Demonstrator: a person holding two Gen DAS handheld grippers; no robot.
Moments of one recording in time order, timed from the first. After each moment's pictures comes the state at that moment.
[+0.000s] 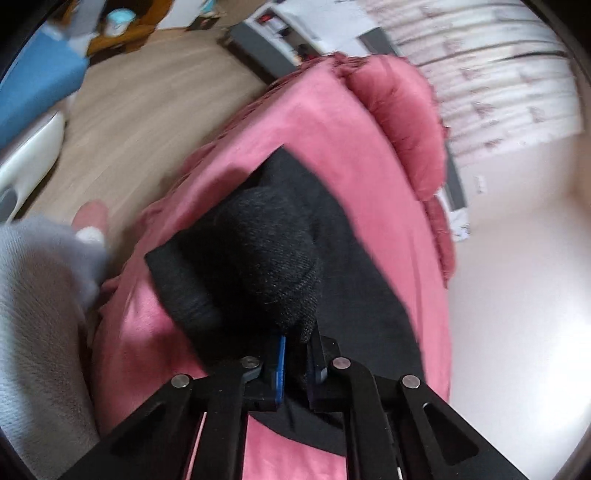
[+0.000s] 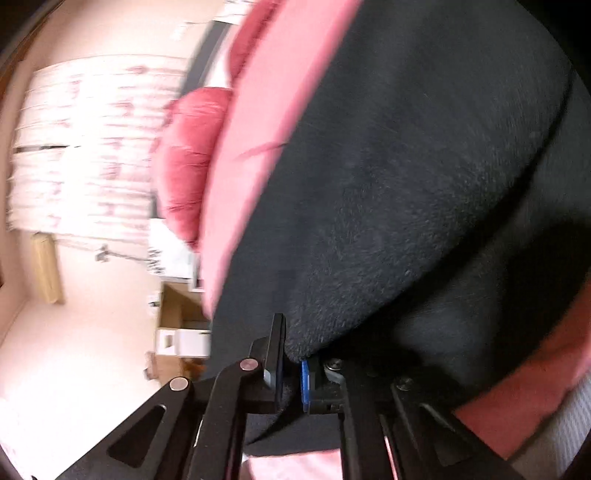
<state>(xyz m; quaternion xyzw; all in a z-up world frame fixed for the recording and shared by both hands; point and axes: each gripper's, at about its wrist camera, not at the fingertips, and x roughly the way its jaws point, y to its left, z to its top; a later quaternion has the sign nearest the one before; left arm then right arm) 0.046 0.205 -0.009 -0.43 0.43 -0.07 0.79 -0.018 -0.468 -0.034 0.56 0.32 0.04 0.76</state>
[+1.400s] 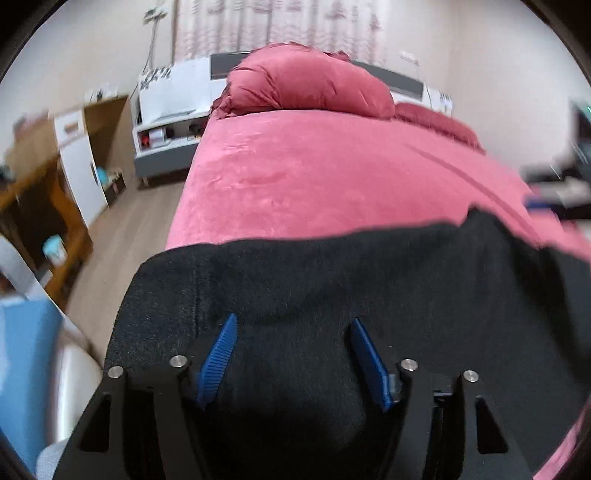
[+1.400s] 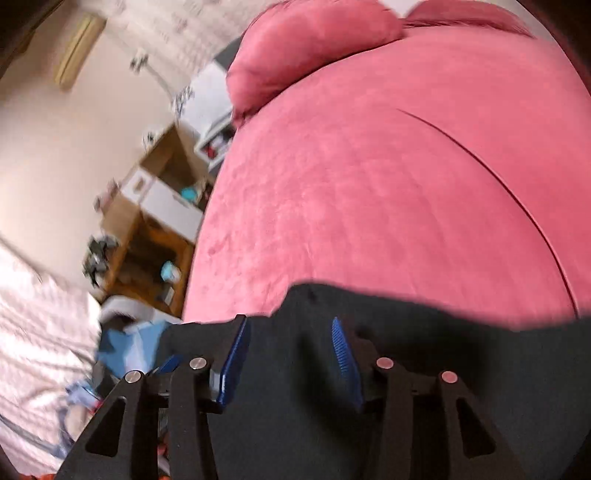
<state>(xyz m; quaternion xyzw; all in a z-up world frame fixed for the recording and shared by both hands) 0.080 0.089 -0.032 0.02 0.37 -0.07 0.93 0.164 -0.329 0.051 0.21 0.48 0.19 0.83</state>
